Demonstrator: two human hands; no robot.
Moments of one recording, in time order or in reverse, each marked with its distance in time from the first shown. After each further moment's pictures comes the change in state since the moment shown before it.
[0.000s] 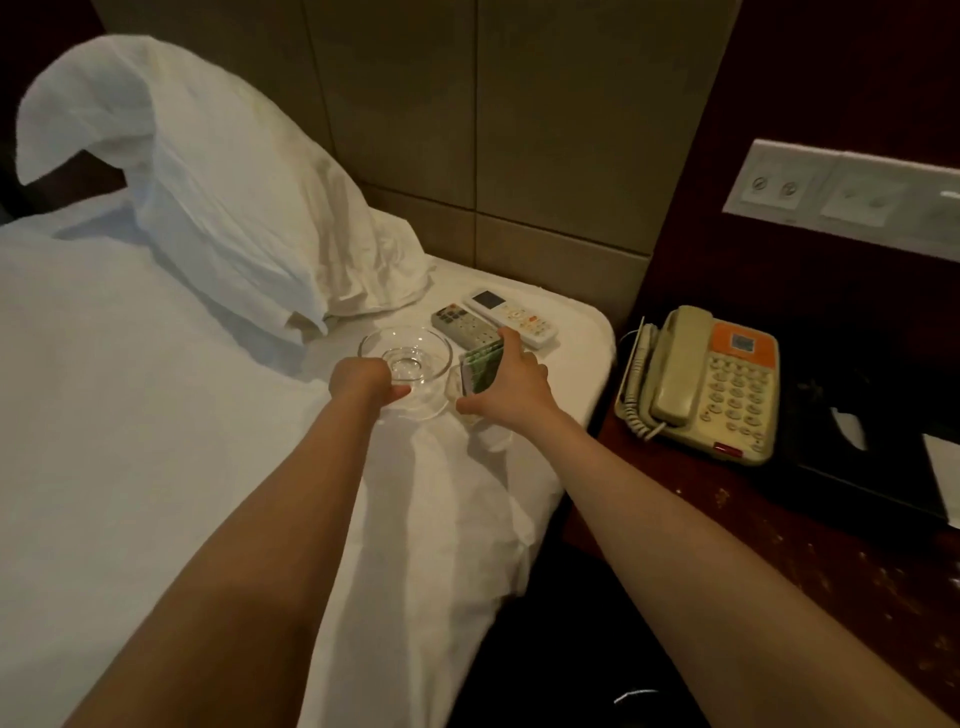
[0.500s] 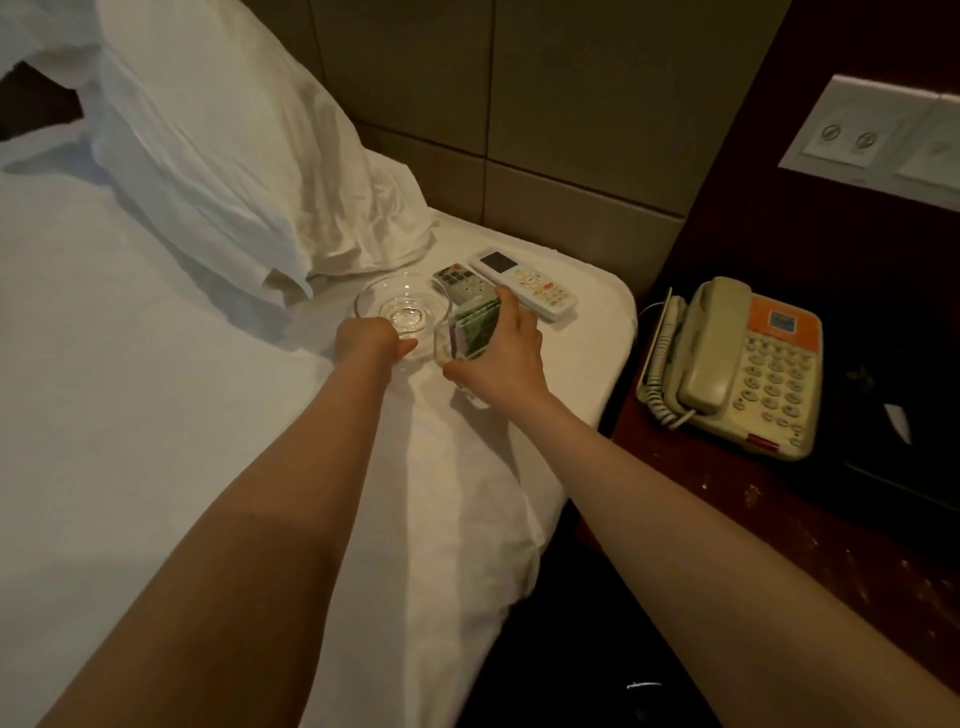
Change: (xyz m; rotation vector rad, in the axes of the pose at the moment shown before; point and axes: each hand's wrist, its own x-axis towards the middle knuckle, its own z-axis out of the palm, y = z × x) left_hand 0.039 -0.011 0.014 0.579 0.182 0.207; right_hand 0.031 0.002 0.033 0.091 0.134 -0.056
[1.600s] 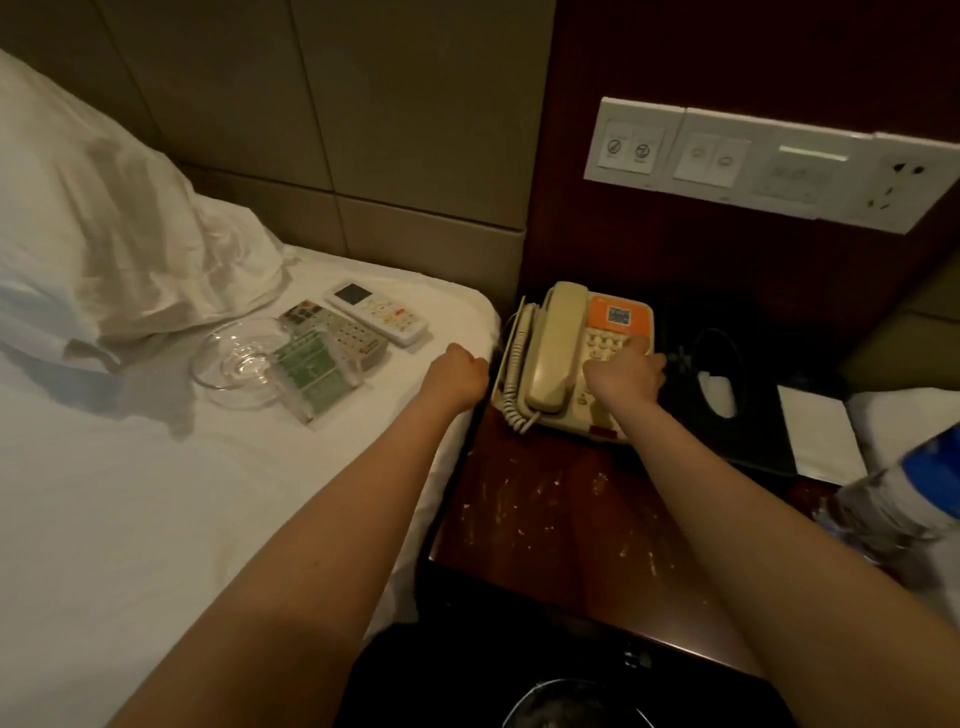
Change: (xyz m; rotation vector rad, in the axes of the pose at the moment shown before) left_hand -0.129 0.058 0.166 0.452 -0.502 0.523; right_hand -0.016 0.147 -0.198 -0.013 0.359 0.600
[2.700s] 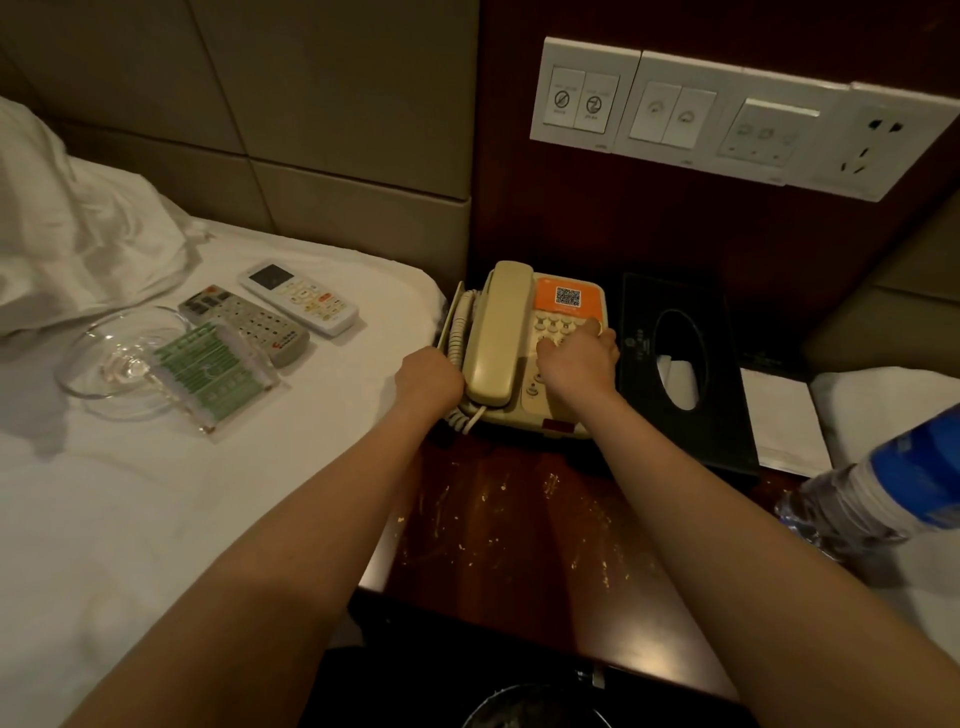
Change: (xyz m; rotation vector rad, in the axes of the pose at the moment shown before) left_hand 0.019 0.025 0.045 0.162 0.046 -0.107; right_hand 0.032 0.013 0.008 -0.105 -0.059 -0.078
